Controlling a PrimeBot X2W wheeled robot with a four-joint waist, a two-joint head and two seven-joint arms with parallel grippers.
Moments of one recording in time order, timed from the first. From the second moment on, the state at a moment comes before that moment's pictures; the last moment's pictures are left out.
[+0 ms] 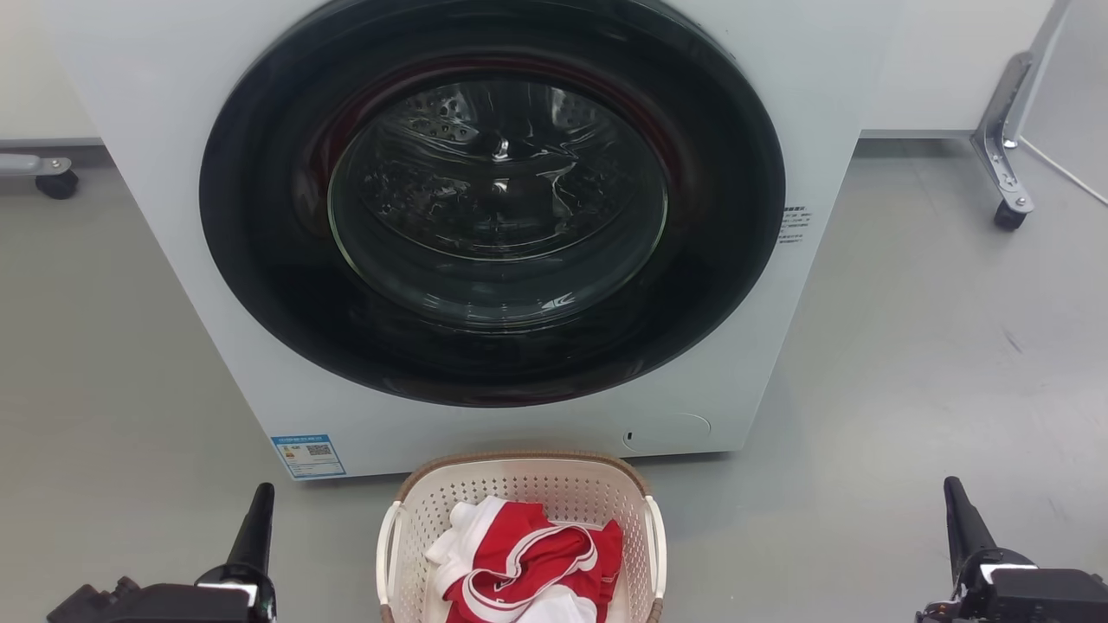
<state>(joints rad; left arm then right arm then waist) -0.05 0.05 0.06 0.29 -1.46 -0.10 0.08 -0.07 -0.05 -0.09 0.29 1.47 0.09 0.08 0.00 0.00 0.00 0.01</state>
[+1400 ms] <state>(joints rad) -0.08 0.04 0.09 0.30 -1.60 -0.12 0.11 -0.09 -0.04 -0.13 0.30 1.60 0.12 0.11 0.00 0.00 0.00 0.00</state>
